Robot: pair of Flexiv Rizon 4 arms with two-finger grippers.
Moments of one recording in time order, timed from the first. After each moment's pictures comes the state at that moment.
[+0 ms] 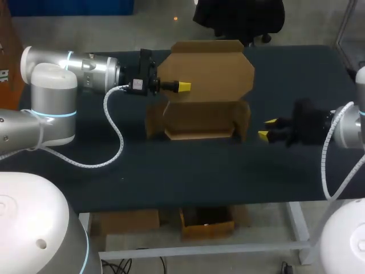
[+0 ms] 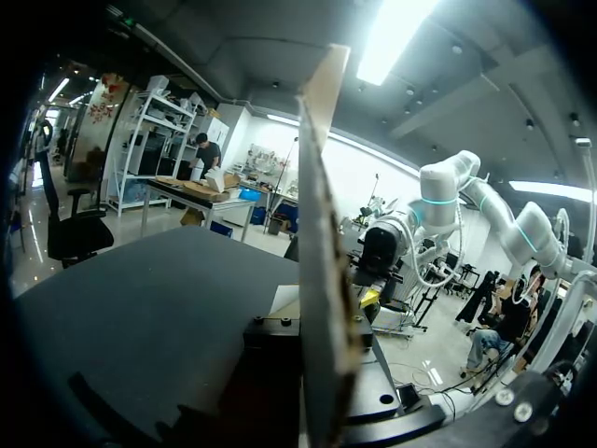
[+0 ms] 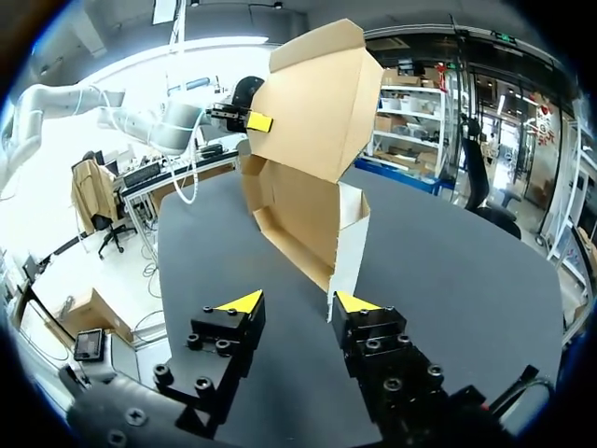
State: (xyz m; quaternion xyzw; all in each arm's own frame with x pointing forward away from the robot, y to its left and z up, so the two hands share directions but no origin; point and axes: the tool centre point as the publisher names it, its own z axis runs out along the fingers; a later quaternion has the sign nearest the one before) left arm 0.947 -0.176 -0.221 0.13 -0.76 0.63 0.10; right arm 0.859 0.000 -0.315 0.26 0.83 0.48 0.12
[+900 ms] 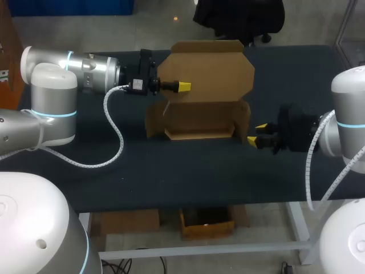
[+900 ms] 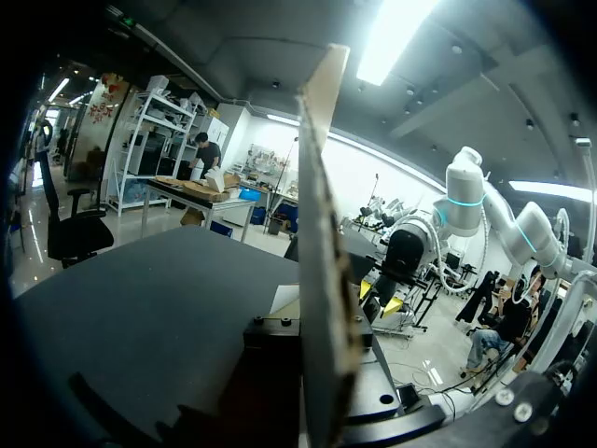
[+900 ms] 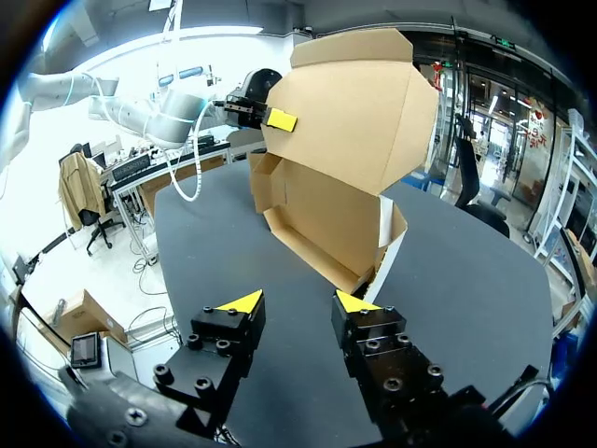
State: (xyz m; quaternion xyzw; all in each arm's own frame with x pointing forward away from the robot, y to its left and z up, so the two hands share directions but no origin) left arm 0.947 -0.176 -0.221 0.13 -0.76 0.63 0.10; right arm 0.829 0.029 -0.303 0.28 0.83 0.45 0.14
